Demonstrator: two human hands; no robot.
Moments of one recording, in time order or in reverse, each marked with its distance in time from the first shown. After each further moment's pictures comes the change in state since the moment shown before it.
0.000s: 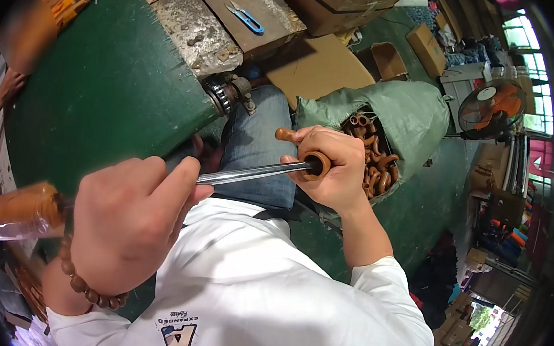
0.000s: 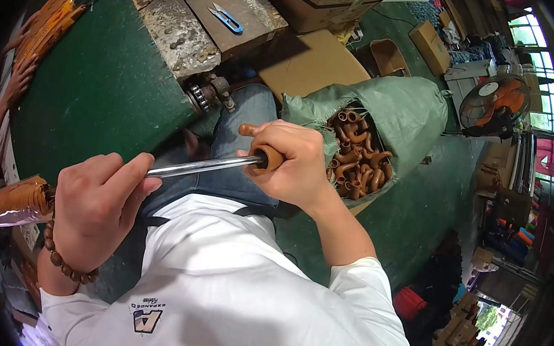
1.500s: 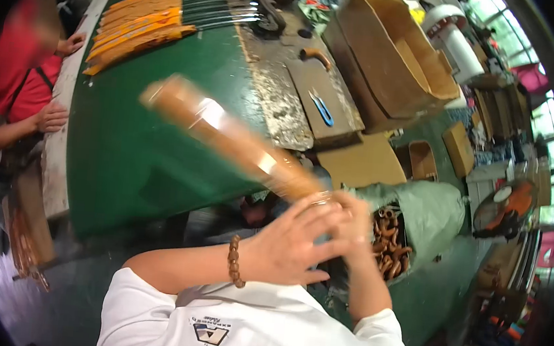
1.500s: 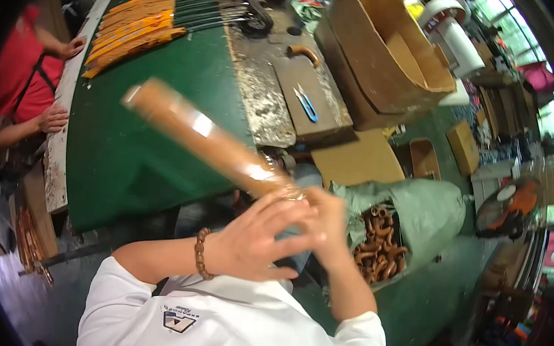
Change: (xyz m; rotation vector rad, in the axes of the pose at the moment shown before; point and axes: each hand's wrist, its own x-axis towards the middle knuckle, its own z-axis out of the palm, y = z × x) left_hand 0.017 0.012 0.093 -0.492 0.279 0.204; right_hand 0.033 -0.005 0.025 -0.085 -0.104 0.404
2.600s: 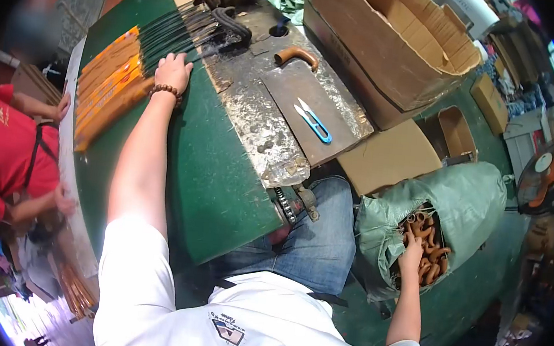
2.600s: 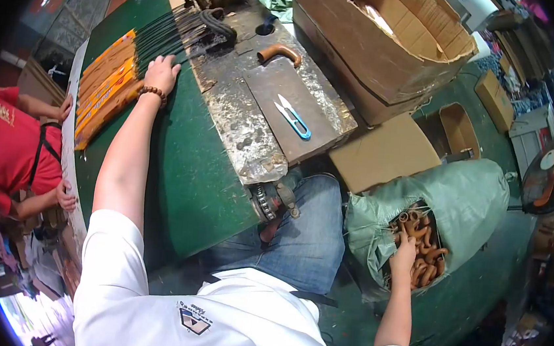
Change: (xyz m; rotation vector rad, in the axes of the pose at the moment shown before) left_hand 0.070 -0.452 -0.125 1.073 -0.107 -0.785; right_hand -0.084 0.311 -0.085 -0.797 0.077 0.608
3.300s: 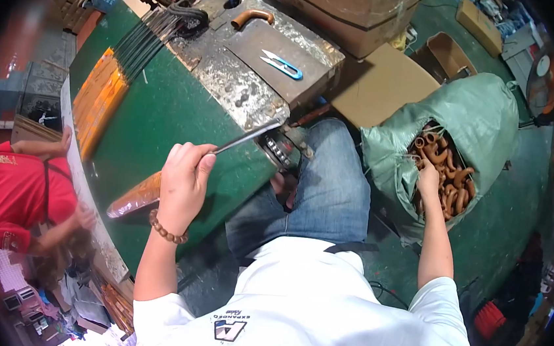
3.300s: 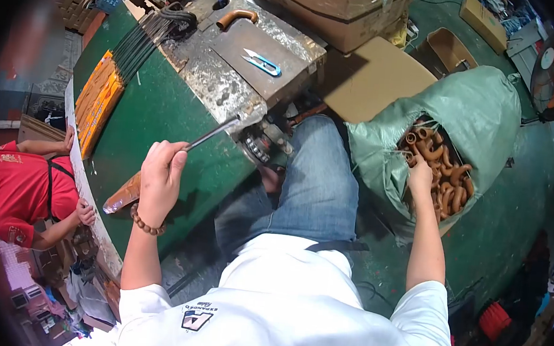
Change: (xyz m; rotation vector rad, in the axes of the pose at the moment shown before) left_hand -0.277 0.104 -0.214 -0.626 -0.189 0.372; right_hand 0.018 0.001 0.028 0.242 0.033 0.182
